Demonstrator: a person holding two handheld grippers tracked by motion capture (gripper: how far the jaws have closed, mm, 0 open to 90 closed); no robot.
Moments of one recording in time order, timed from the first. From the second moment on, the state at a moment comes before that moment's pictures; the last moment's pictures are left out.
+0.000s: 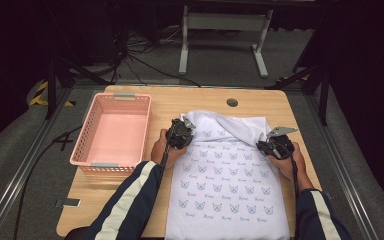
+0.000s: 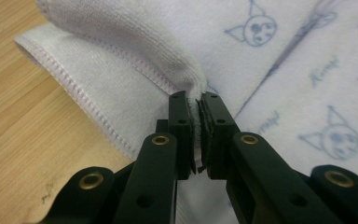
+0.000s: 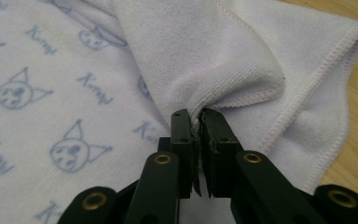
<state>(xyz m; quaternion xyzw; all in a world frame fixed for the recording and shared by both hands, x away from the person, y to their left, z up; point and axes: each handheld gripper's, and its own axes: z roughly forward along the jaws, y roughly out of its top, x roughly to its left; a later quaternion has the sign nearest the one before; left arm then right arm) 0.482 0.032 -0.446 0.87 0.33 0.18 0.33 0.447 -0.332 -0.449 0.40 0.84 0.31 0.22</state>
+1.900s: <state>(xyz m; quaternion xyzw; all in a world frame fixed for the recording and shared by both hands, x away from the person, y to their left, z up) 0.391 0.064 -0.442 0.89 0.23 0.16 0.36 0.346 -0.358 -0.439 0.30 0.88 0.30 0.20</state>
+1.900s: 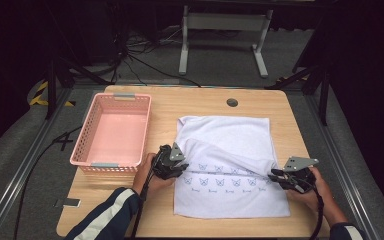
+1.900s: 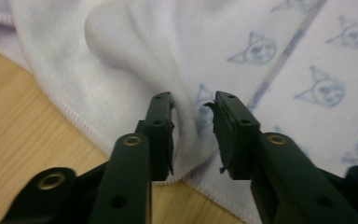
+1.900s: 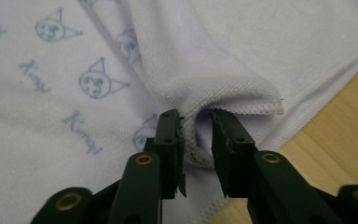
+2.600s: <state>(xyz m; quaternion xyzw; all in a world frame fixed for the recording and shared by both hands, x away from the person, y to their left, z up) 0.453 0.035 -0.452 0.90 0.29 0.10 0.31 0.385 -0.352 -0.439 0.37 0.87 0.29 0.17</state>
